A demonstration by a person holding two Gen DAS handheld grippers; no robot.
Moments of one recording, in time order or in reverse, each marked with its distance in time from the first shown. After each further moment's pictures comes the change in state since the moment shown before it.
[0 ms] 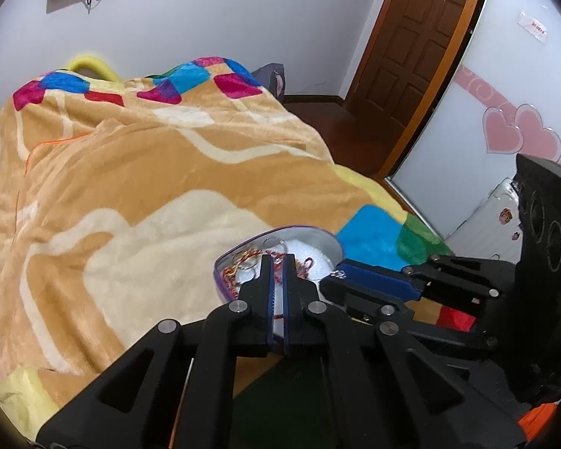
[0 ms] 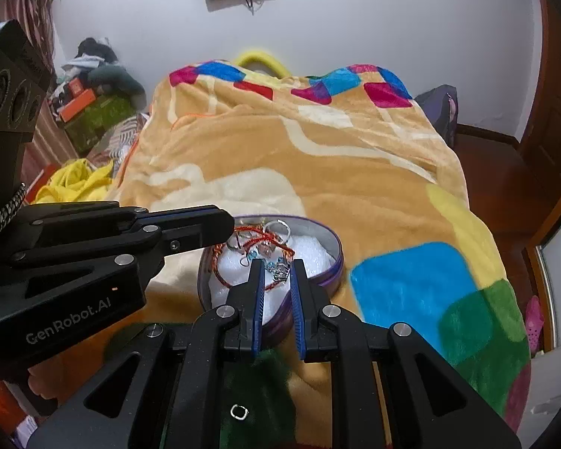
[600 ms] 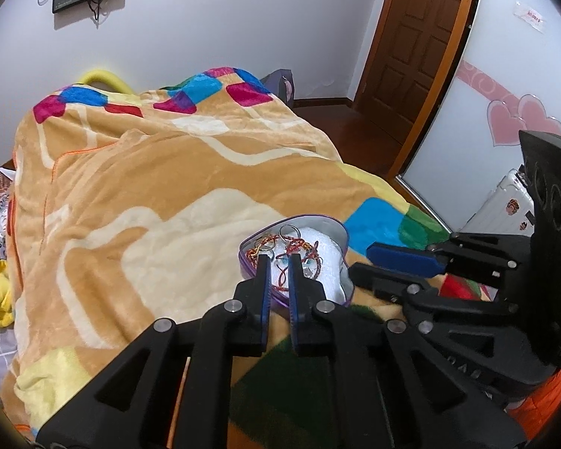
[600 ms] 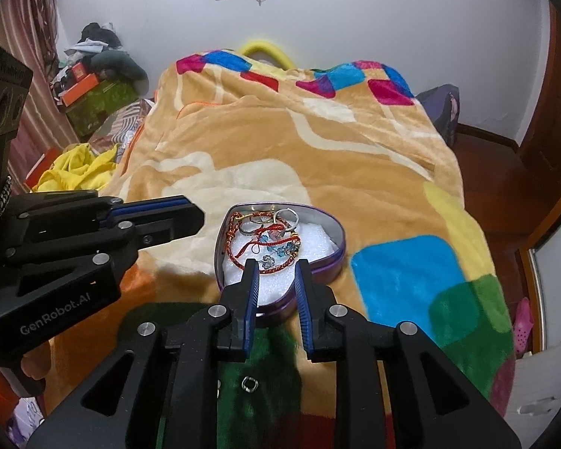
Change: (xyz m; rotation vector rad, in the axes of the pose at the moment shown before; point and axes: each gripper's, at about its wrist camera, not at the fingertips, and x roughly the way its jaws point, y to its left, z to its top) left arm -0.040 -0.004 -0.011 0.036 -0.023 0.058; right arm -0.017 0.012 0.003 -0.034 0.039 -0.020
